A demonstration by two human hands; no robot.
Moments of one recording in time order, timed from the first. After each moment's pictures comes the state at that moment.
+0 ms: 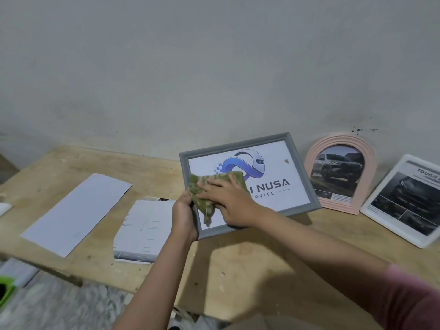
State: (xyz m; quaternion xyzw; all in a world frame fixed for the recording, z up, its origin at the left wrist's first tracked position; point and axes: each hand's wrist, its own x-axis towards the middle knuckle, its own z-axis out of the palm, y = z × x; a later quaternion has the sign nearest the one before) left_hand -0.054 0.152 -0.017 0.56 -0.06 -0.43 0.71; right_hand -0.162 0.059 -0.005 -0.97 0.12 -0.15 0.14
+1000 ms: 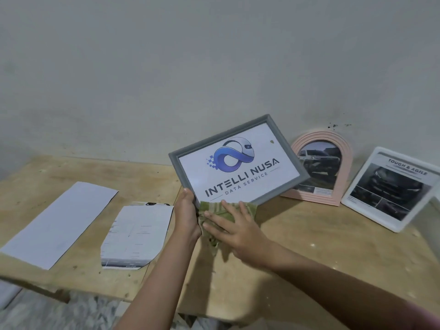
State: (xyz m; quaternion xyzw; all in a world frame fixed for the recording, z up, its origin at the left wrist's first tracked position) left_hand -0.086 0.137 -0.011 0.54 -0.06 -0.45 0.71; right_hand -0.239 0.097 -0.057 -0.97 0.09 -0.19 -0.11
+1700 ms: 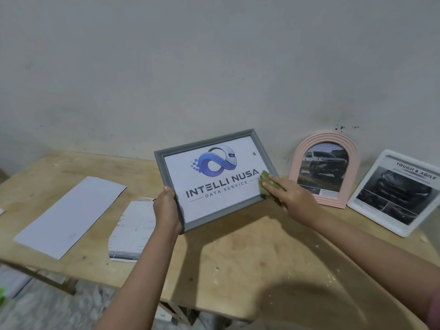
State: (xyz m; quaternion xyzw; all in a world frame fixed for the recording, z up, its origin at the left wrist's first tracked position) left_hand -0.046 0.164 -0.002 0.63 0.00 -0.34 0.70; right_hand -0.308 0.003 -0.022 -0.95 0.20 -0.24 -0.03
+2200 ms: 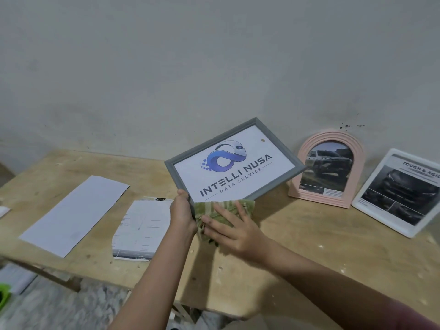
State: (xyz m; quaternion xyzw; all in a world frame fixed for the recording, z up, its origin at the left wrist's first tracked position) left_hand -0.071 0.158 0.004 0.58 0.05 -0.41 0.71; right_hand -0.219 0.102 -0.073 -0.91 -0.02 -0.38 -0.19
